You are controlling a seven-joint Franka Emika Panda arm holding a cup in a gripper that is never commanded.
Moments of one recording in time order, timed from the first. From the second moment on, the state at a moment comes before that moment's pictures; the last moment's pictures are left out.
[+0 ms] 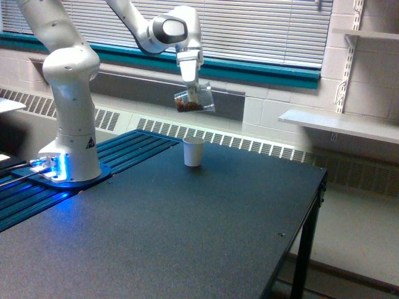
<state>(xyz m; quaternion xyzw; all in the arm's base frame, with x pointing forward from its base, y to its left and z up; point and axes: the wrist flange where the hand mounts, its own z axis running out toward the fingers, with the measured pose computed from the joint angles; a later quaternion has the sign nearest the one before) 0.235 0.274 0.340 0.97 -0.19 0.15 0.06</state>
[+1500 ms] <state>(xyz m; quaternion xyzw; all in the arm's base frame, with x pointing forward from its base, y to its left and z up) 0.173 0.283 0.264 0.97 -0.22 0.04 0.07</state>
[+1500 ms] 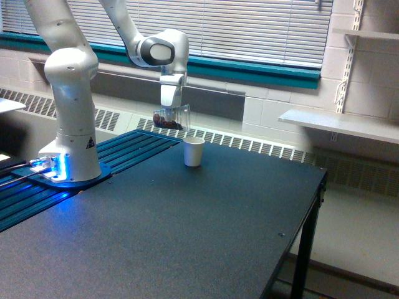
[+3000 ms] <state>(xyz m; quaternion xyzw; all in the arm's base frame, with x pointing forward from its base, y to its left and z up) 0.206 0.279 0.245 0.98 -0.15 -0.03 0.09</state>
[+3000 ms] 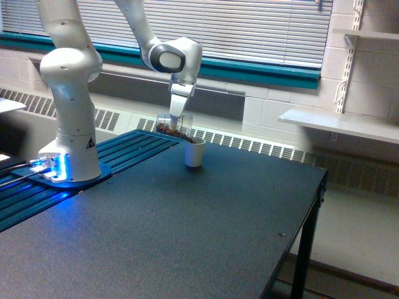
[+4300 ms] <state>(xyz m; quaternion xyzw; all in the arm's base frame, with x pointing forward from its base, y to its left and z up) 0.216 0.283 0.239 0.98 -0.10 -0.07 0.12</state>
